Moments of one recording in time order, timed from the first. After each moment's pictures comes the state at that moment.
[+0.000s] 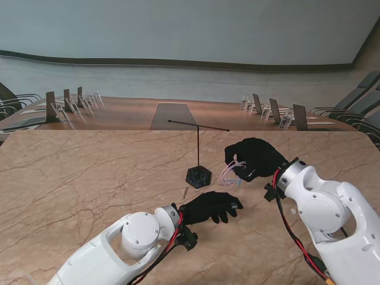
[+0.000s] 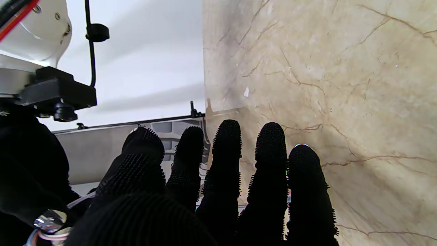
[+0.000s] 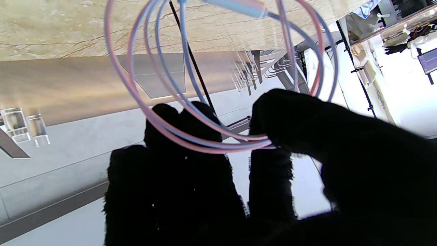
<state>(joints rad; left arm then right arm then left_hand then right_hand) 1.35 -1.19 -0.76 -1.58 -0.21 0.09 -0.18 -1.58 -1.04 1.43 -1.92 -0.62 -0.23 0.31 0.99 -0.08 0.09 -0.06 0.57 0.13 0.49 0.44 0.73 0.19 0.45 0.62 0.53 0.35 0.77 0.83 0.14 0.34 1.25 0.82 0.49 -0.93 1.43 0.14 0.89 -0.15 1.14 0.66 1.06 0.28 1.17 0.59 0.74 0.30 1.25 0.65 0.47 0.32 1.61 0.91</state>
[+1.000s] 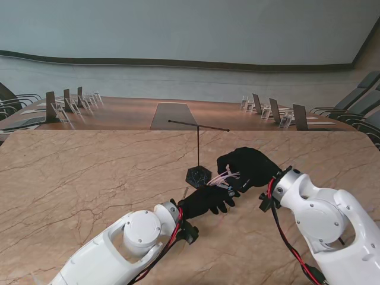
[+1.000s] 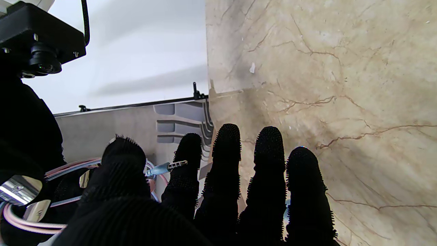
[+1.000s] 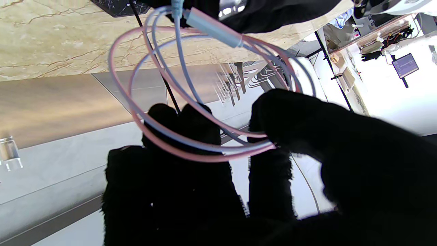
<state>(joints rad) 1.34 -1.21 -0.77 -1.56 -0.20 0.08 -0.11 -1.63 -1.04 1.41 -1.96 -0.59 -0.24 0.33 0.87 0.00 0.03 -0.05 0.49 0.11 0.51 0.46 0.68 0.19 0.46 0.61 0.49 0.33 0.72 0.78 0.09 0.32 1.19 0.78 0.49 -0.93 1.43 0.14 0.89 -0.14 1.14 0.66 1.06 0.29 1.17 0.60 0.75 0.32 1.26 0.64 0.49 0.34 1.62 0.91</state>
